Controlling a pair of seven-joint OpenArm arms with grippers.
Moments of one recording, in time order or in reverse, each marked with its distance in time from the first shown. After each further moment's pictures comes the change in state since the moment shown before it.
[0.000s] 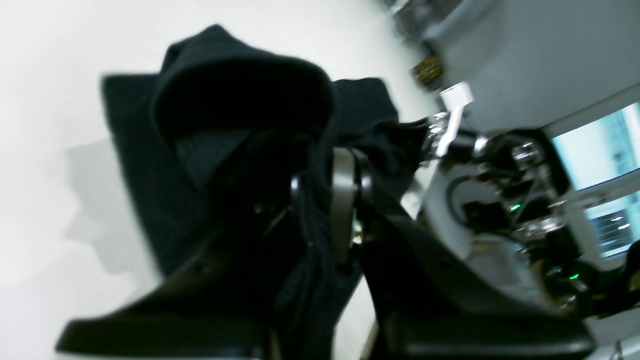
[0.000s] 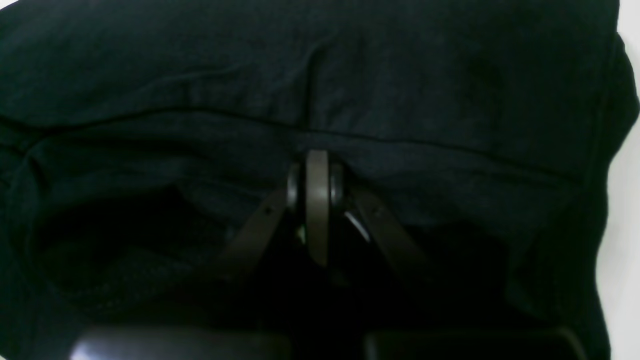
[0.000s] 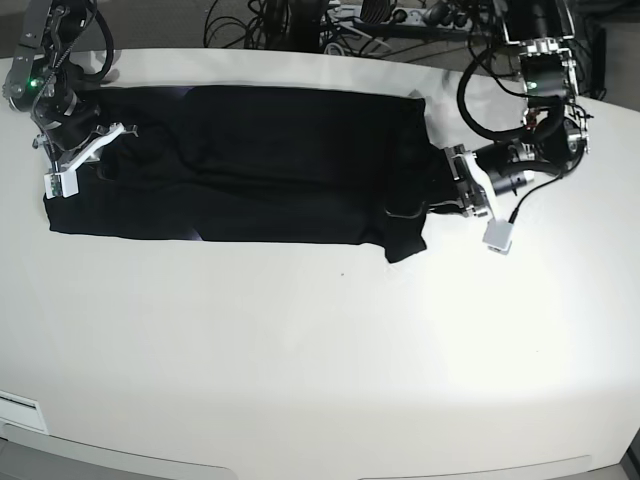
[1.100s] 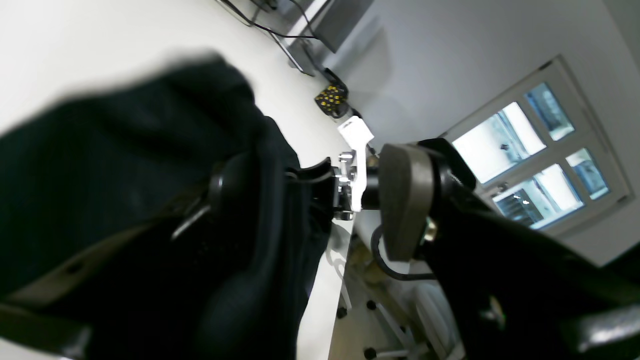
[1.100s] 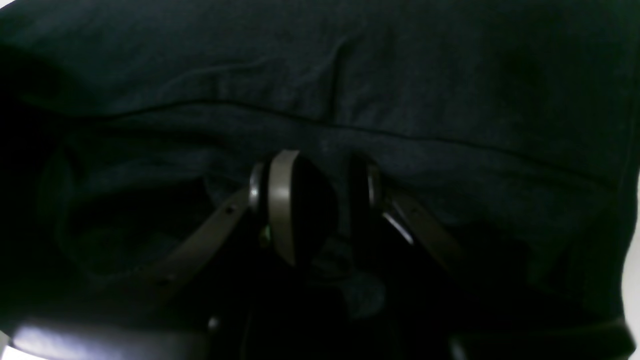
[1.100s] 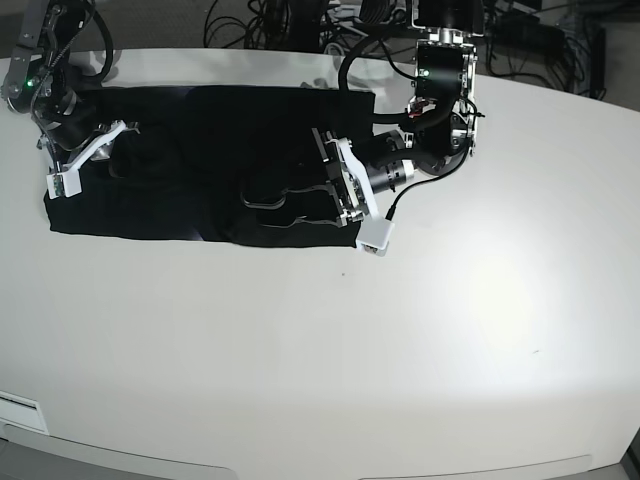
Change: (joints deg) left arm -0.3 16.0 16.3 0.0 9.2 -4.5 -12.7; right arm 0.1 0.3 0.0 0.1 3.3 1.7 -2.8
